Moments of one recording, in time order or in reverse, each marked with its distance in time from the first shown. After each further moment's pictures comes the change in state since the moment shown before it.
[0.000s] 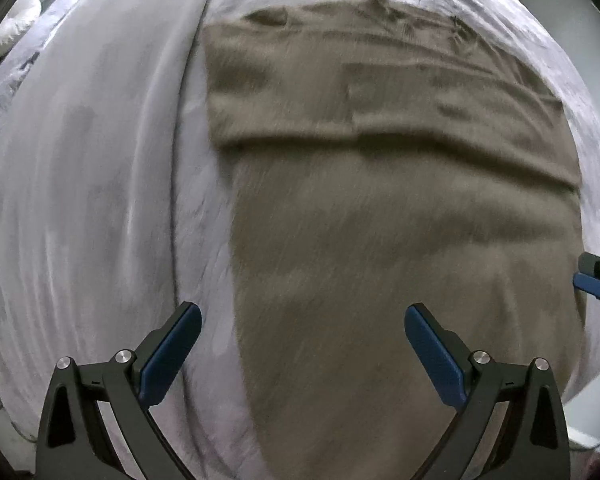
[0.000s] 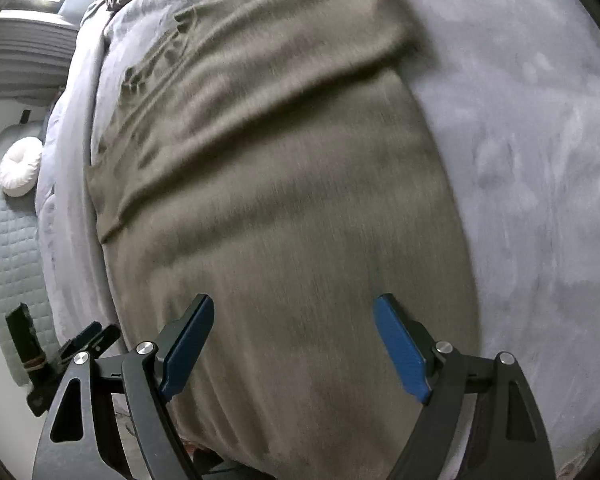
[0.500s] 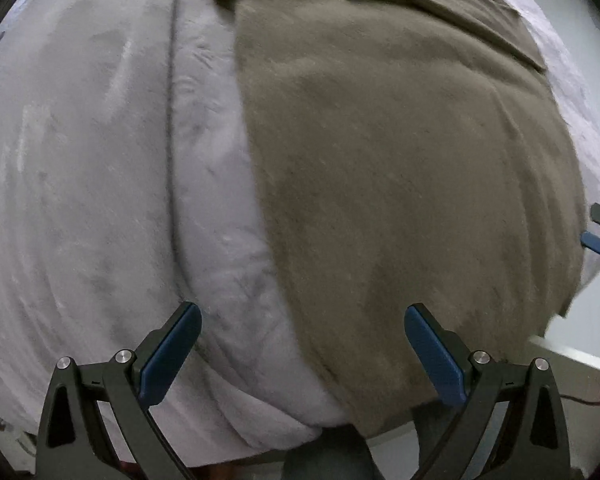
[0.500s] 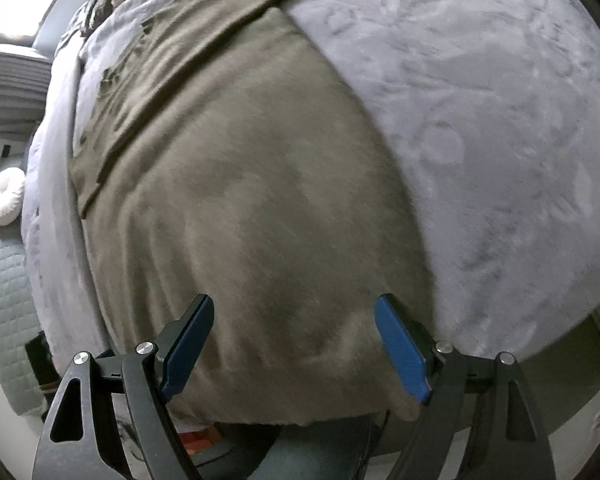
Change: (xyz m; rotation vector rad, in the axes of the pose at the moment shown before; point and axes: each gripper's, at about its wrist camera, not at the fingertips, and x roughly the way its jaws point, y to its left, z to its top) left arm 0.019 0.025 -0.106 0.123 0.133 -0.120; right arm -0.024 -0.038 -0.109 0.131 -0.064 -0.067
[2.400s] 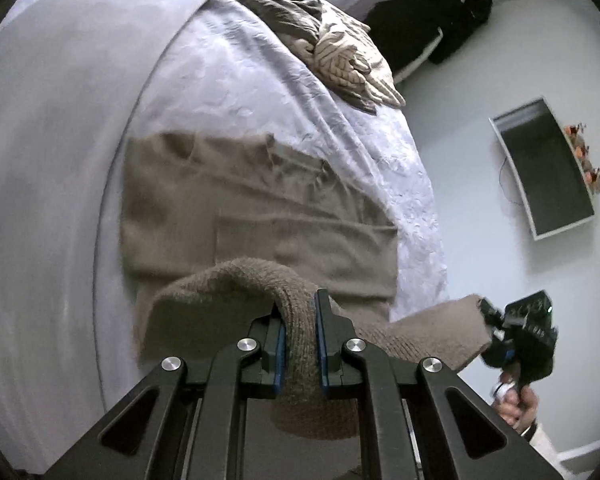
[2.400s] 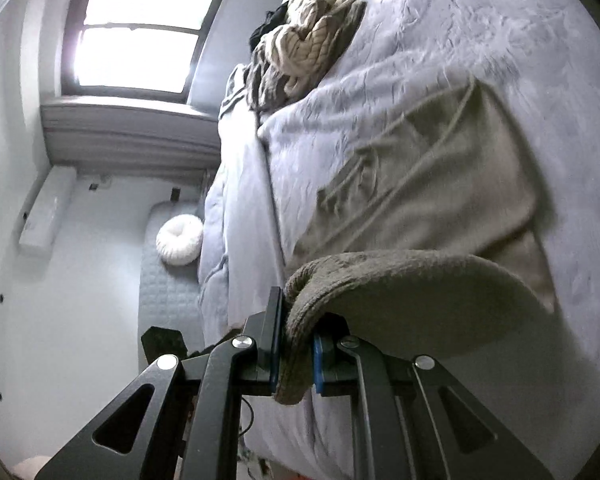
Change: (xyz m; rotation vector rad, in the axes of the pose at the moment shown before) left arm -0.137 0.029 0.175 -0.174 -0.390 -0.471; right arm -0.093 0.085 0.168 -0.057 -0.159 0.695
